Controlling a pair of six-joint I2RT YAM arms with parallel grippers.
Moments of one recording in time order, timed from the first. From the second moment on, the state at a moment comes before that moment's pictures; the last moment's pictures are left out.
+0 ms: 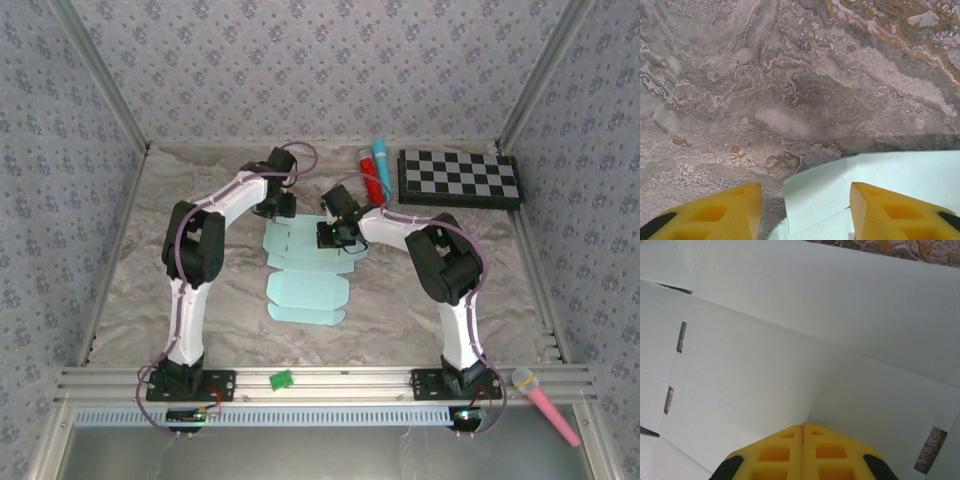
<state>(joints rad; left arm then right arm) -0.44 2.19 1.77 -0.81 -0.09 -0.30 0.62 2.05 1.36 -0.34 -0.16 0.47</state>
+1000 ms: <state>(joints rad) -0.43 2.21 1.82 -0.84 0.05 -0.28 0.62 2.05 1.35 -0.32 -0.17 0.48</state>
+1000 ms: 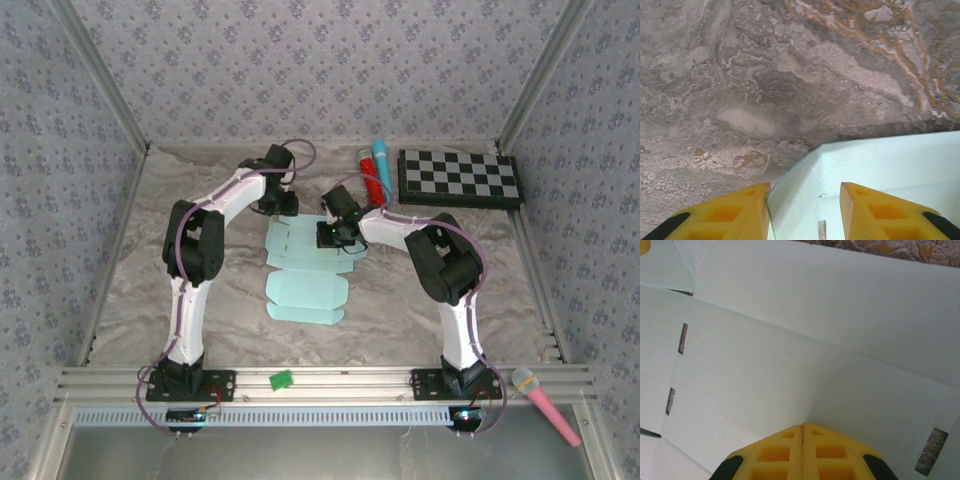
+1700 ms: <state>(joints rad) -0.43 2.22 1.85 -0.82 0.26 -0.28 0.61 2.05 1.35 -0.31 -0.17 0.48</state>
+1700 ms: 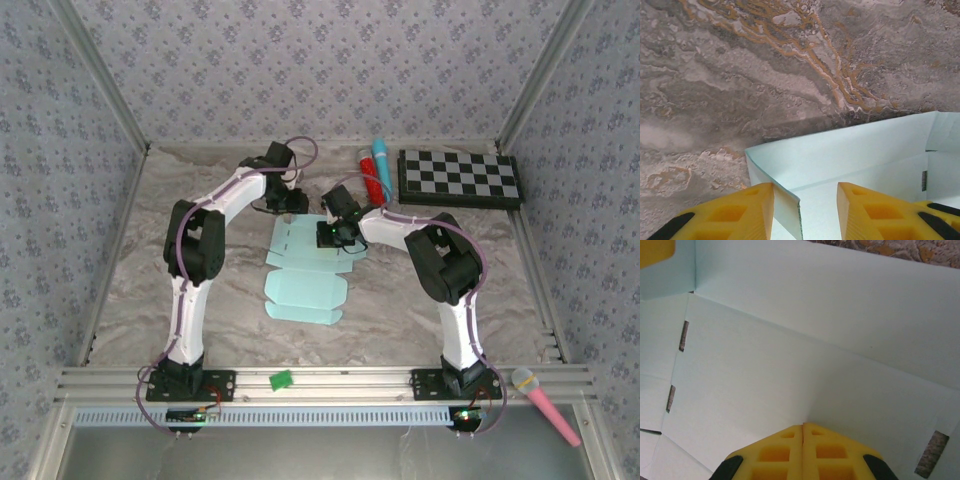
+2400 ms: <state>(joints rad) -0.43 2.26 1.92 -0.84 0.27 -0.27 0.61 2.06 1.34 -0.28 -0.18 0.48</state>
